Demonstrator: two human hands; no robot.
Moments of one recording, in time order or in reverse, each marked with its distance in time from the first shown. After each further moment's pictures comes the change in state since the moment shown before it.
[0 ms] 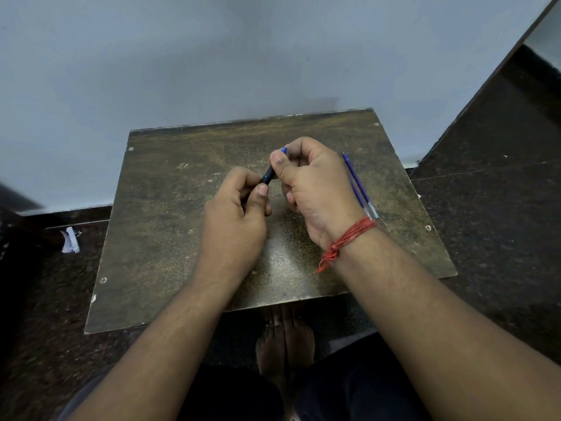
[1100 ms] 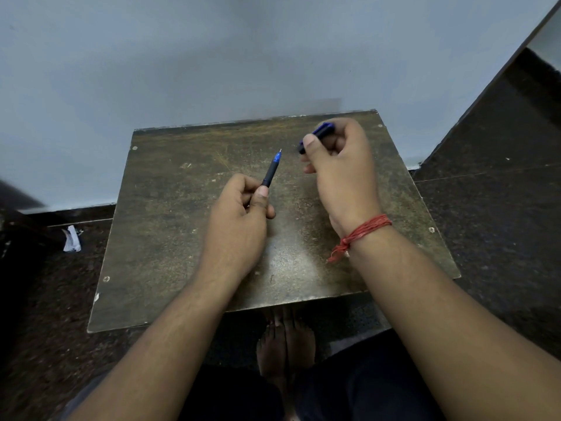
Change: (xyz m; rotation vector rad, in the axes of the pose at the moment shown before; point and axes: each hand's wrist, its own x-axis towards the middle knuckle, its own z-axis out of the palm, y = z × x) left_hand 0.001 -0.007 0.002 -0.020 -0.004 -0.141; right_hand 0.016 0.001 -0.019 -0.135 0.236 -0.200
